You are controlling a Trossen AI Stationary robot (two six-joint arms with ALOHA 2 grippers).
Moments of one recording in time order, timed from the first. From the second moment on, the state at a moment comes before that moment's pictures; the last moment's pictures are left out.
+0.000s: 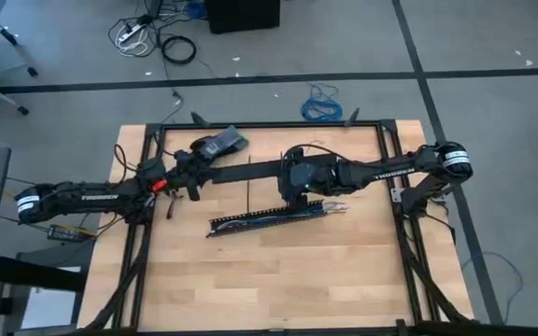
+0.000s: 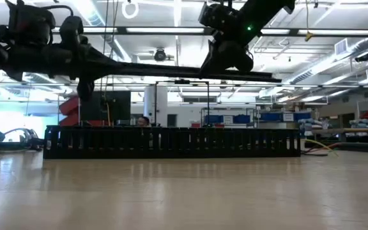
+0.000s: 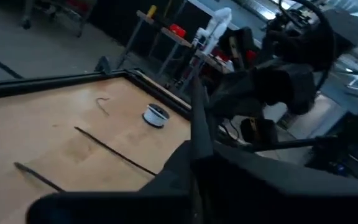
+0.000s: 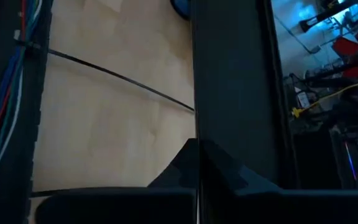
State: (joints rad) left arm 0.40 0.81 0.08 0.75 0.20 -0.56; right arm 0.02 1.58 1.13 -0.20 0.49 -0.54
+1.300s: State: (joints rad) left arm 0.31 0.85 0.35 0.49 0.12 0.15; right arm -0.21 1.58 1.13 -0.05 -0.11 -0.21
